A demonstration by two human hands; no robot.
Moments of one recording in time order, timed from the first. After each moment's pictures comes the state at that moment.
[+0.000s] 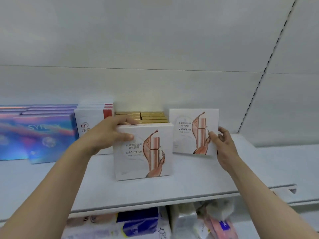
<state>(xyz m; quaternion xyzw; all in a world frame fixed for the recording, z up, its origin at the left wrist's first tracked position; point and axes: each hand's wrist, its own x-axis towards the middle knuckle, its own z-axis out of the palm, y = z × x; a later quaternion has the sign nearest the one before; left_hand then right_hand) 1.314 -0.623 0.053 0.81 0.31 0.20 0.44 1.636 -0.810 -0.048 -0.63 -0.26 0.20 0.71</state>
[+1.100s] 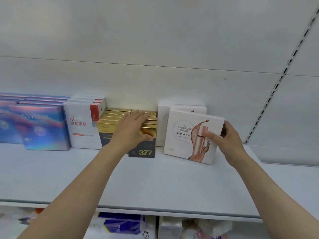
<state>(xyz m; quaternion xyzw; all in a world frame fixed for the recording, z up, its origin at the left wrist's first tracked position) 1.442 -0.636 0.006 0.90 0.39 0.19 0.02 1.713 -0.795 -0.017 -0.67 -0.37 0.21 0.61</state>
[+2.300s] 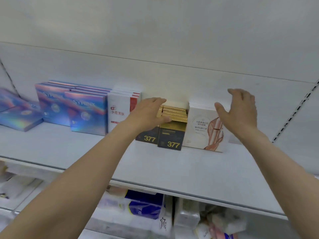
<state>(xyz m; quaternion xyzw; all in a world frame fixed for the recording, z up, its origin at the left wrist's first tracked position) 1.371 -0.637 0.054 0.90 0.38 0.21 0.08 1.624 -0.762 0.074 -0.78 -0.51 -0.18 0.32</state>
